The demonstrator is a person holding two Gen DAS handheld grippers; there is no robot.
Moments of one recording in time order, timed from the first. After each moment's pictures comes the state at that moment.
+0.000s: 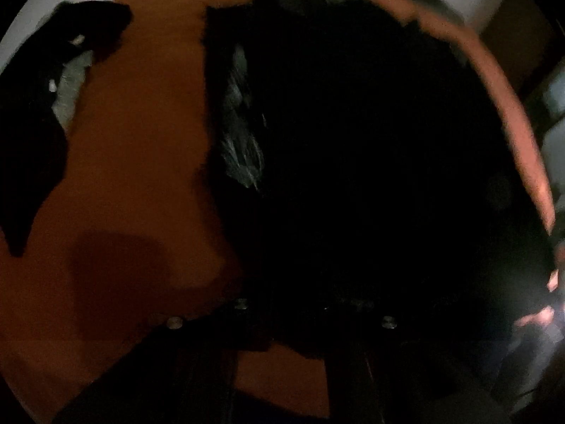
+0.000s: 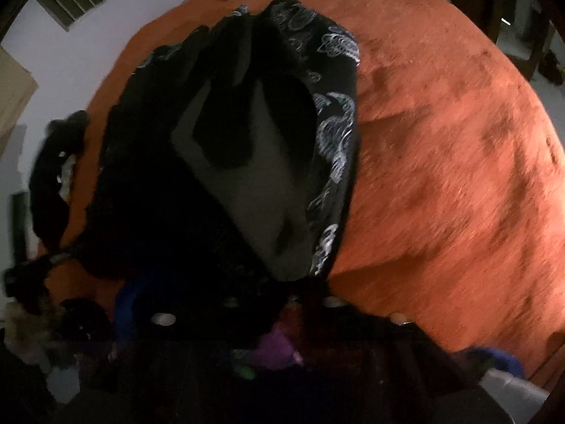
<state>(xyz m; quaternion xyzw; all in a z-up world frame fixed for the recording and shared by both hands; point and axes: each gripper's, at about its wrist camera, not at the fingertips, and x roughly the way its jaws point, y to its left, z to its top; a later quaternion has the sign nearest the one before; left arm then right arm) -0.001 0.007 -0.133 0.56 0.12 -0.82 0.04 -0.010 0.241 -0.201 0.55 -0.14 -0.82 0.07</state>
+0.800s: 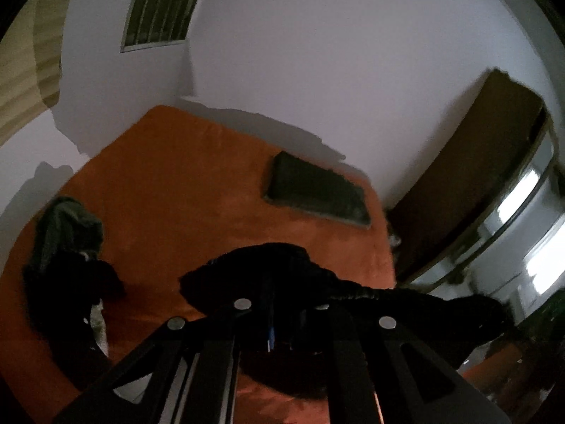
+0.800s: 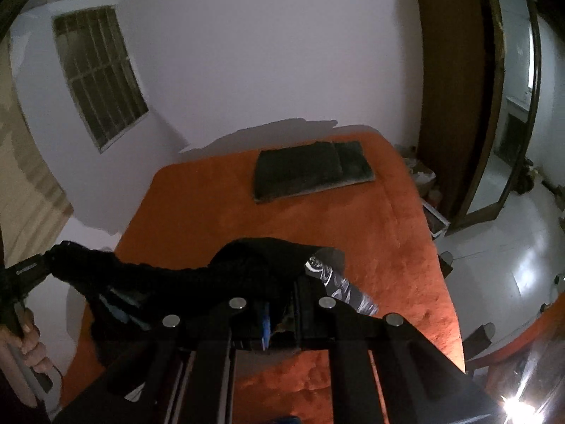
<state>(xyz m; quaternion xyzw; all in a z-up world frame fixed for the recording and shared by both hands) -0.169 -0.019 0.313 0.36 0.20 -0.91 -0.02 -0.158 0.224 0.270 0.36 -0.10 -0.93 0.02</state>
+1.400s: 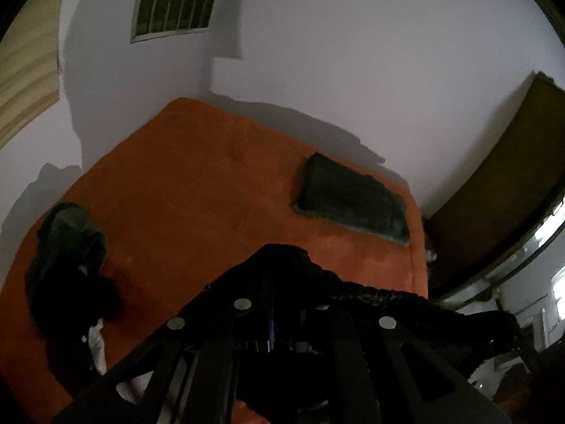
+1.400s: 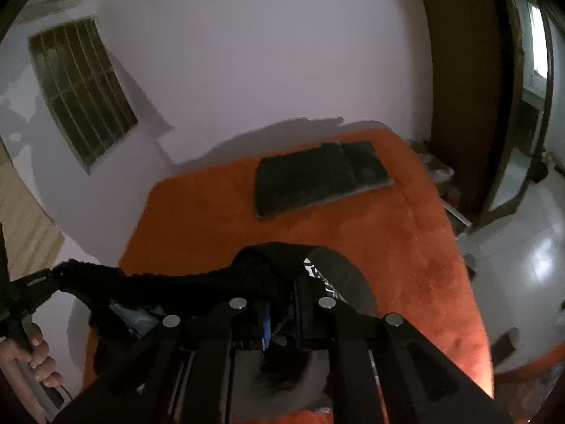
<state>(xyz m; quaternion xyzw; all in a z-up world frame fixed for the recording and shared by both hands) -0.317 -0.041 0.249 0.37 0.21 -0.90 0.05 -0.300 0.237 0.217 0.34 -0.16 -0.92 0.05</state>
